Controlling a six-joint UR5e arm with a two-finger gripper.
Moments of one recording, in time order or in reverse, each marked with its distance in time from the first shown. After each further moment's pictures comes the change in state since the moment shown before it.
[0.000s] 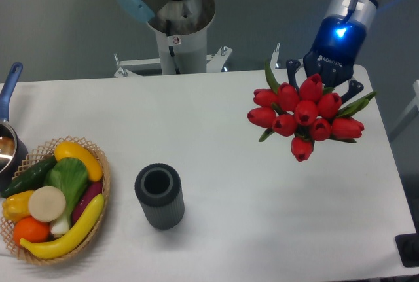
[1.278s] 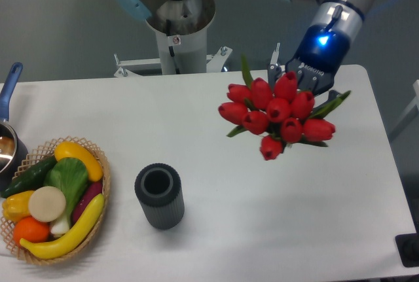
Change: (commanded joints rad) arm -0.100 -0.075 -0.029 0.163 -0.259 0.005
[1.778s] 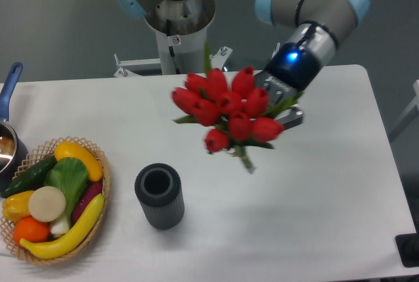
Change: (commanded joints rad) arm -0.123 -0.014 -0.021 0.008 -0.152 0.038
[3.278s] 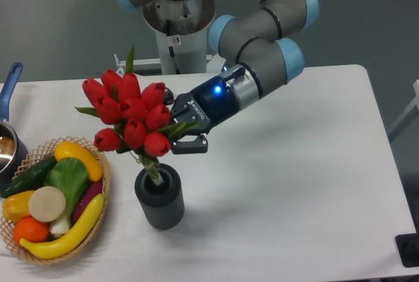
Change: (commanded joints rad) arm -0.123 -0.081 -0.094 0.000 -0.091 0.018
